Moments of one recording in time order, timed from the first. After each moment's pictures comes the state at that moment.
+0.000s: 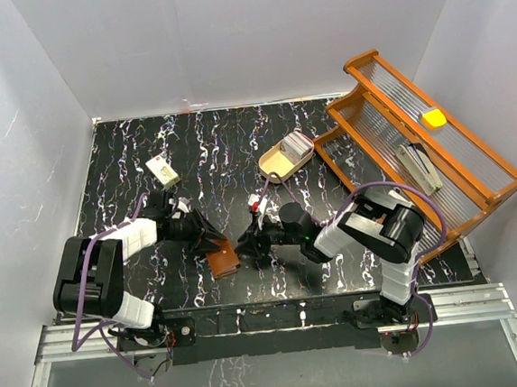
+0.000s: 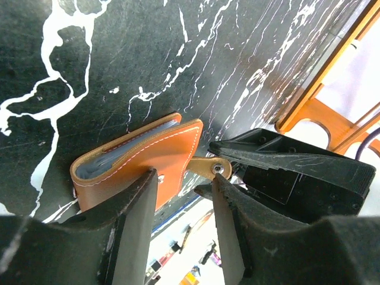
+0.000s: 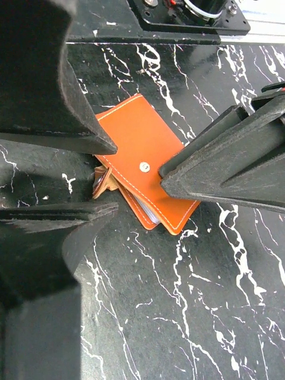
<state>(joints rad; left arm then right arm) -0.18 1.49 0.59 -0.26 0.70 -0.82 0.86 1.86 0.57 1.04 -0.47 0.20</state>
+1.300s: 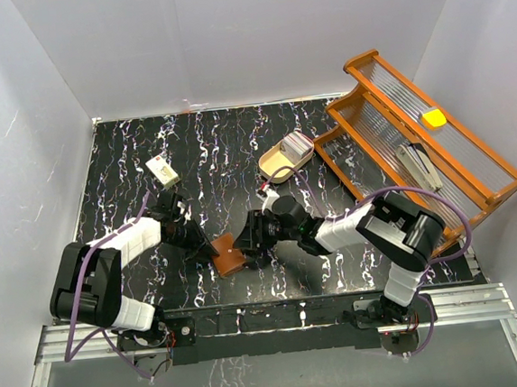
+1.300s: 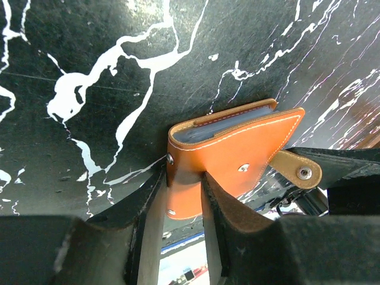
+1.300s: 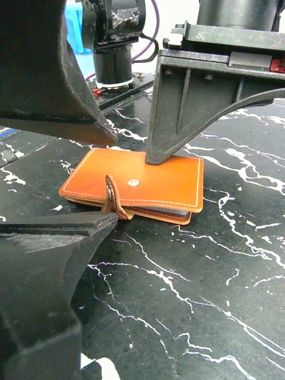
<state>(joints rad) -0.28 1.44 0.63 -0.51 0.41 -0.77 0.85 1.73 0.64 0.63 -0.31 0.85</state>
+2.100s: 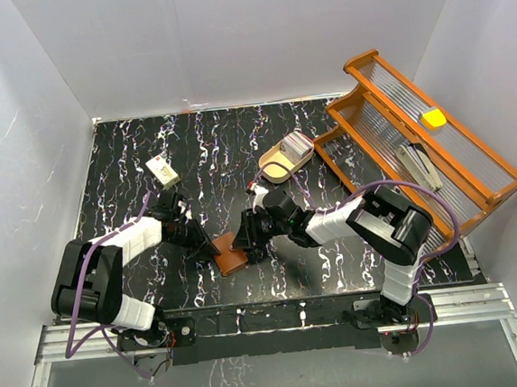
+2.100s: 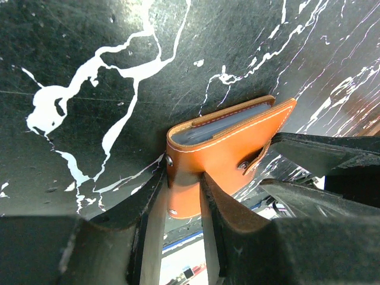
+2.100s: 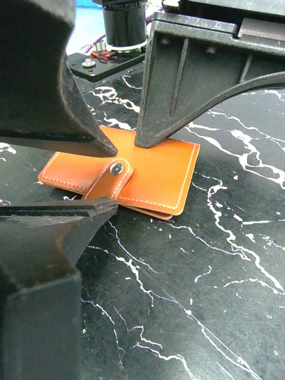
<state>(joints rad) -0.28 1.46 0.63 -0.47 0.44 -0.77 0.85 1.81 0.76 0.51 -0.37 0.67</state>
